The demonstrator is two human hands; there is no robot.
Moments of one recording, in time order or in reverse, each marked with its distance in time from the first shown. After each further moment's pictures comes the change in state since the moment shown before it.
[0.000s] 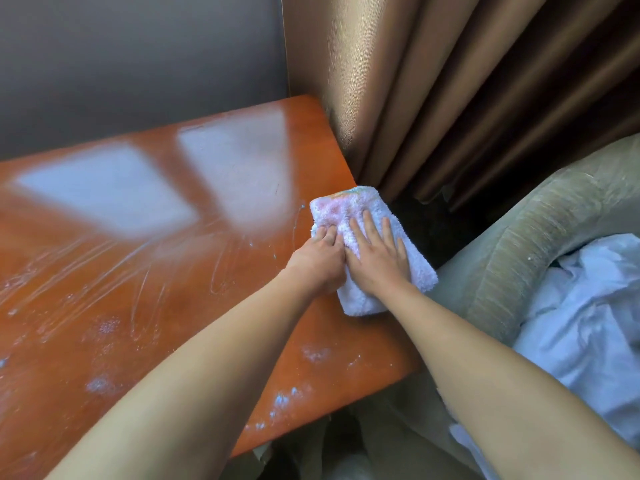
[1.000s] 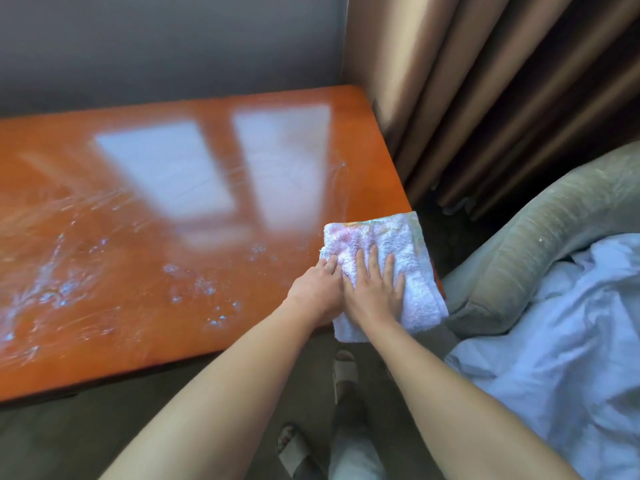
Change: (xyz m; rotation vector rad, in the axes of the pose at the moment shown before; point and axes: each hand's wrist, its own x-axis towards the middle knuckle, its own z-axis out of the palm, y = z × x) left_hand -0.164 0.030 0.102 -0.116 0.019 -0.142; right_hand -0.176 -0.059 0.064 -0.045 0.012 0.045
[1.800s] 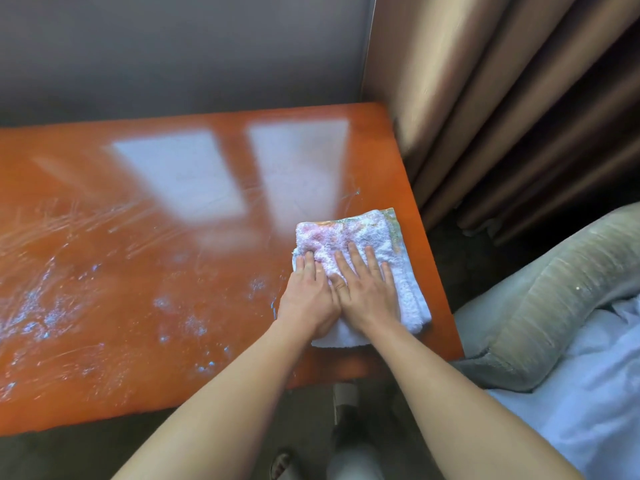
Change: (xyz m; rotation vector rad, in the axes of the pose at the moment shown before) left_hand 0.052 -0.030 -0.019 -0.062 0.163 -0.187; right_hand 0.088 -0.015 -0.016 0.105 0.064 -0.334
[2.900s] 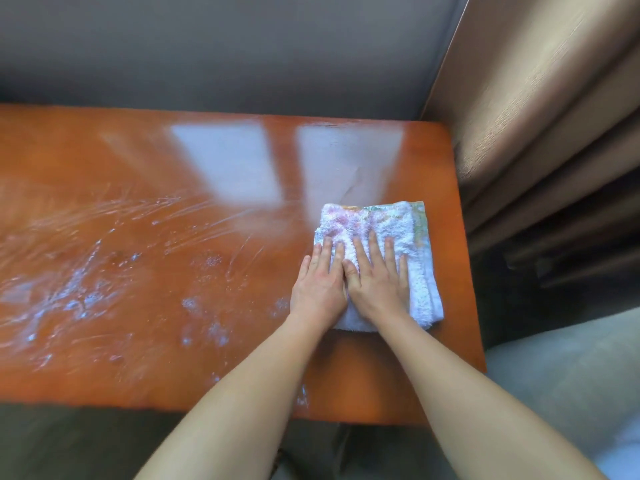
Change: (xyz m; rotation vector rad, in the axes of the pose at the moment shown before) left_hand 0.053 -0.038 -0.006 -0.165 0.182 -0.226; right_hand 0.081 -0.028 -0.013 0.011 -0.043 -0.030
